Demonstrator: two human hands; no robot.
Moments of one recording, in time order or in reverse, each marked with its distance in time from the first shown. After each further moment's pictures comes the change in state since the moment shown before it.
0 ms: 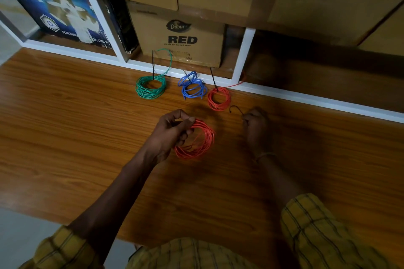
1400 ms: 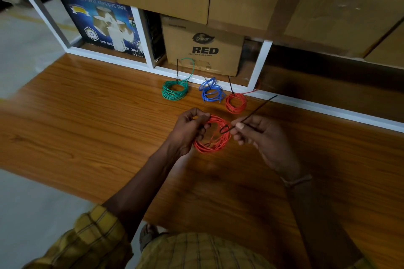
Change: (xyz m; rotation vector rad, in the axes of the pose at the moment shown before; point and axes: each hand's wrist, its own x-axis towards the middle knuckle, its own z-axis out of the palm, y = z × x) left_hand -0.029 0.014 -0.002 -0.132 0.080 -0.020; right_hand -0.075 -0.135 -0.135 1.194 -0.472 0.115
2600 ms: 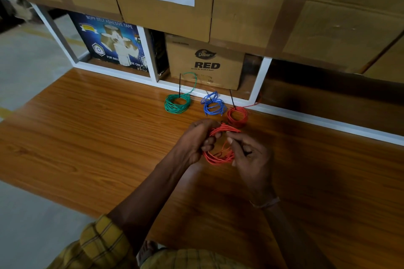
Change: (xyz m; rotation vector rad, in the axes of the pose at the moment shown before) left_hand -0.005 0.034 0.027 -0.098 -0.086 -0.164; right_hand -0.001 0.033 0.039 -0.362 0.398 -0.365
